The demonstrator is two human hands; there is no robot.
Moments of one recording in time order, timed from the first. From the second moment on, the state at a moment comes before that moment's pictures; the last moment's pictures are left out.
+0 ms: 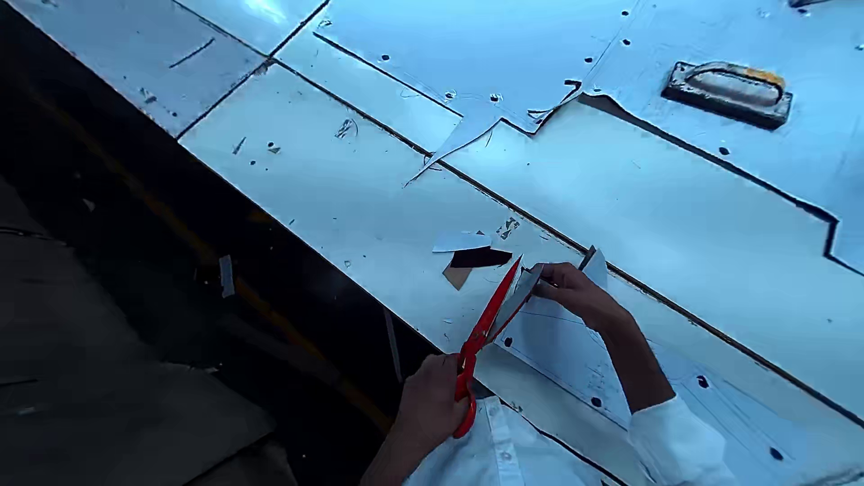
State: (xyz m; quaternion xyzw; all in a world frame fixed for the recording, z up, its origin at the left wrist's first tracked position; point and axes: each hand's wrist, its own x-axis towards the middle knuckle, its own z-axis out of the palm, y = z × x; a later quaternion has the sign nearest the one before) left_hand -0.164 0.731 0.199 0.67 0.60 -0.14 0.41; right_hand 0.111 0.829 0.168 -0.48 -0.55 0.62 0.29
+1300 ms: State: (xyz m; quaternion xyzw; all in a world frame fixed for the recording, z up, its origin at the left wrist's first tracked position) left_hand -0.130 0.724 0.201 0.73 0.61 0.02 0.31; right_hand 0.107 0.811 0.182 -0.52 -0.48 0.55 0.45
